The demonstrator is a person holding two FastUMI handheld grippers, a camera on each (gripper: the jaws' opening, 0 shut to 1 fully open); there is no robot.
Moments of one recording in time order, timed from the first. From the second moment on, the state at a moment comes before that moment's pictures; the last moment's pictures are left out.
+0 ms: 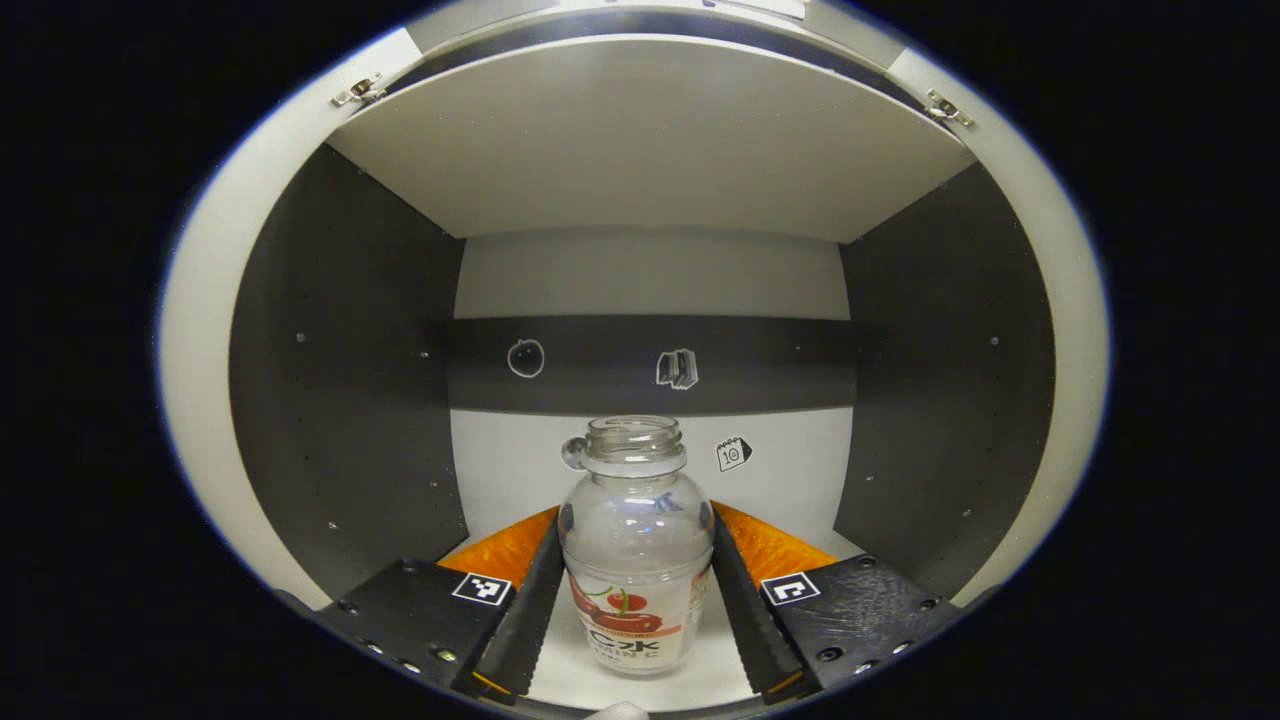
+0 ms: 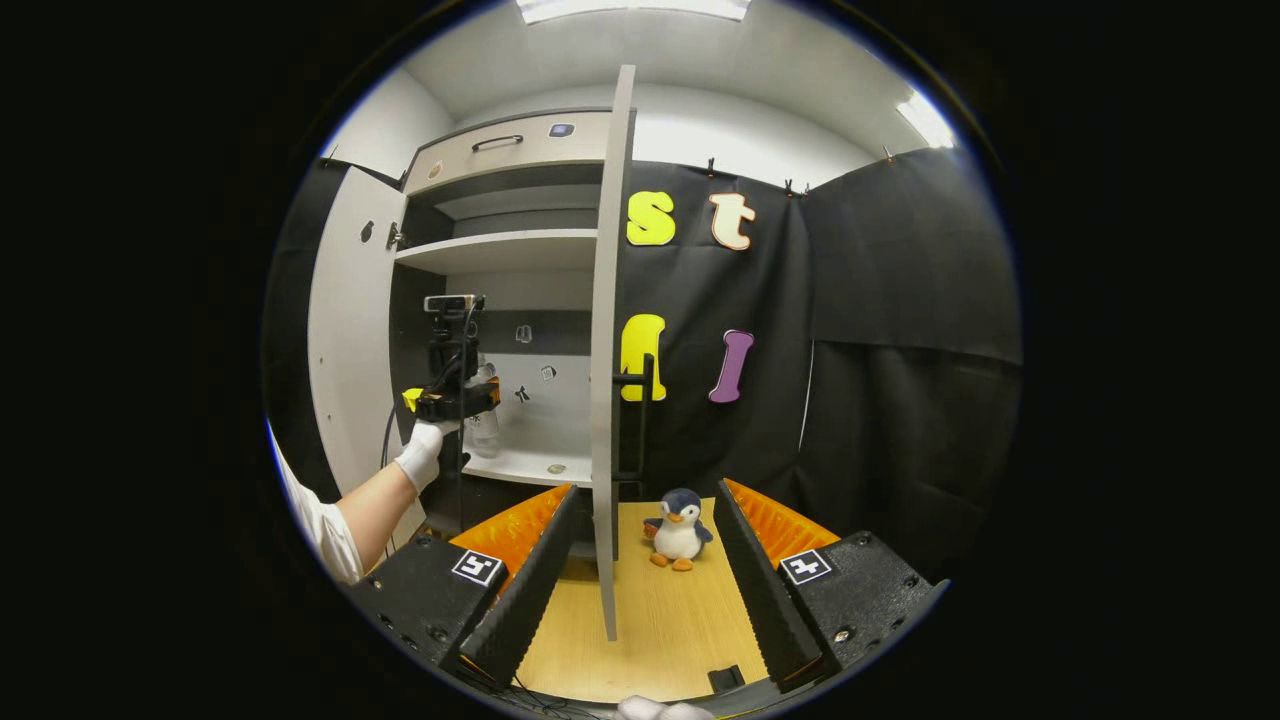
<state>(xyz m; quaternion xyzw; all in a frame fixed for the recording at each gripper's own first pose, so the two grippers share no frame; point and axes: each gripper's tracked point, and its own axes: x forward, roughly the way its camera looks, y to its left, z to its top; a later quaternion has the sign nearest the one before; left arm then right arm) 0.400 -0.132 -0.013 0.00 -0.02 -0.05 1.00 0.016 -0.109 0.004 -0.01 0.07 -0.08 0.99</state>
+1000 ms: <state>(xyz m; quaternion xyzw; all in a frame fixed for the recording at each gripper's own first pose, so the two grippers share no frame) 0.157 -0.124 -0.083 0.00 -0.04 -0.12 0.99 -0.015 -0.048 -0.033 -0.02 0.08 -0.02 1.00</state>
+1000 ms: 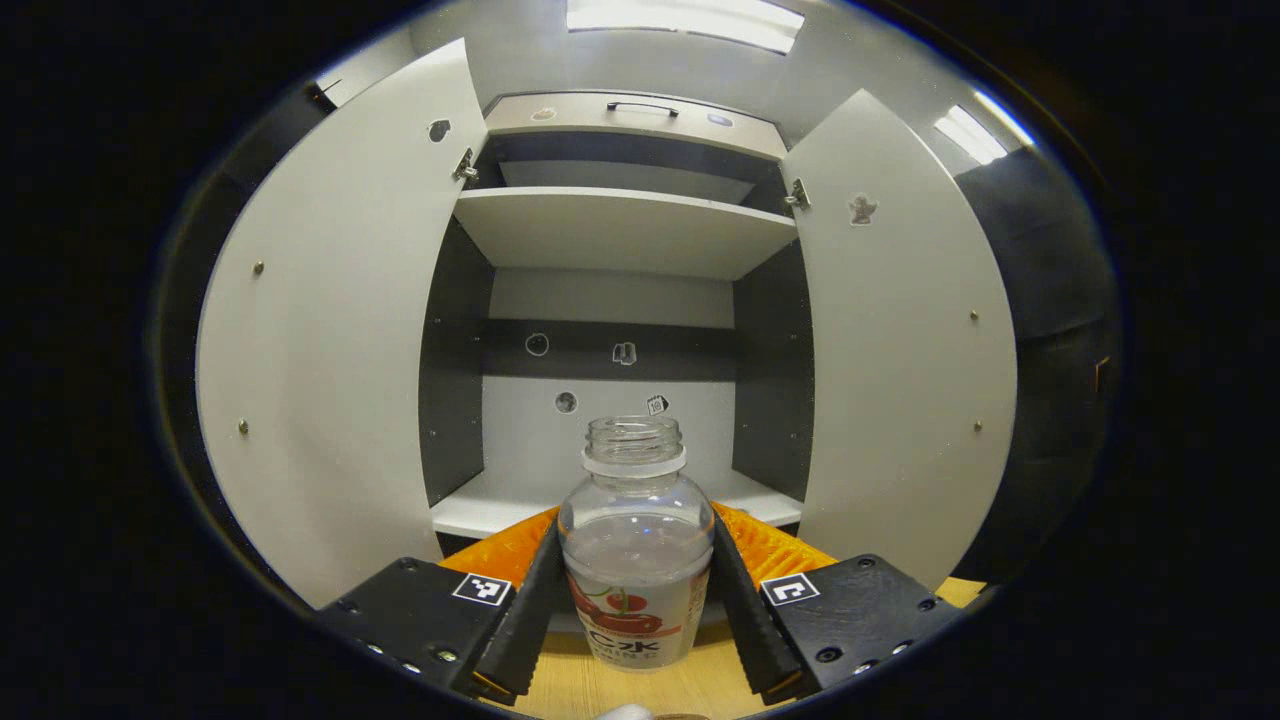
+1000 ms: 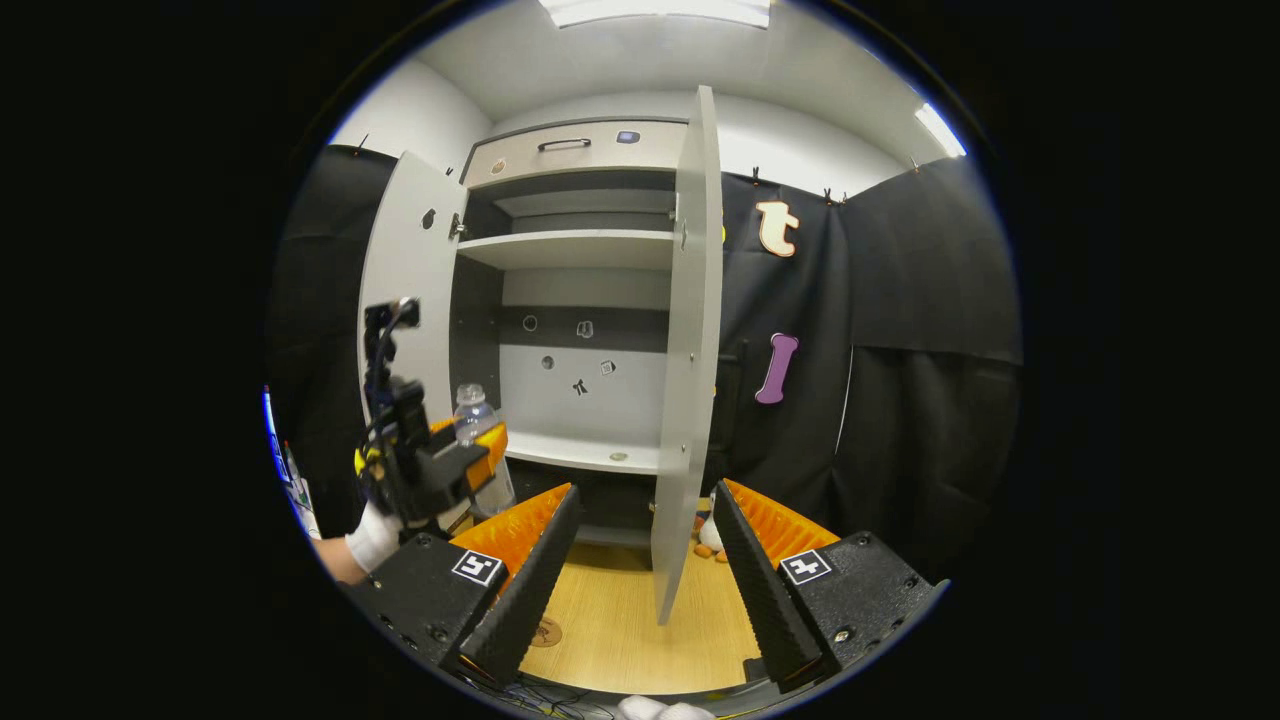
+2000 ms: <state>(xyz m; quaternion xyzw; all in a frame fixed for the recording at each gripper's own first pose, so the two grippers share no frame) 0.098 -0.167 -0.320 -0.01 0.03 -0.21 0.98 -0.016 -0.060 -0.097 -0.03 0.18 -0.05 0.98</state>
